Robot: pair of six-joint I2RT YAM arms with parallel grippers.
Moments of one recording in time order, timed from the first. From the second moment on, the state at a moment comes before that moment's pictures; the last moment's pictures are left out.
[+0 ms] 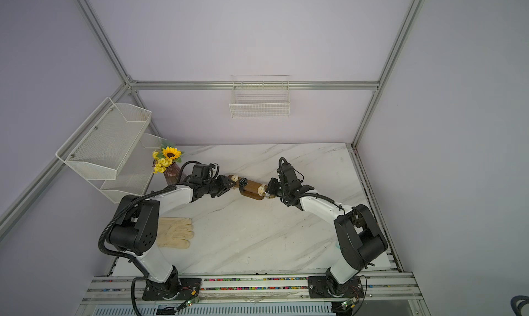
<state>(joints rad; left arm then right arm) -0.24 1.74 1.00 -0.04 0.45 -0.79 0.49 1.60 0.99 -0.06 -0.12 0.78</state>
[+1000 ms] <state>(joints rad) -0.24 1.74 1.00 -0.03 0.46 -0.80 0.35 1.71 0.92 0.22 -0.41 0.91</state>
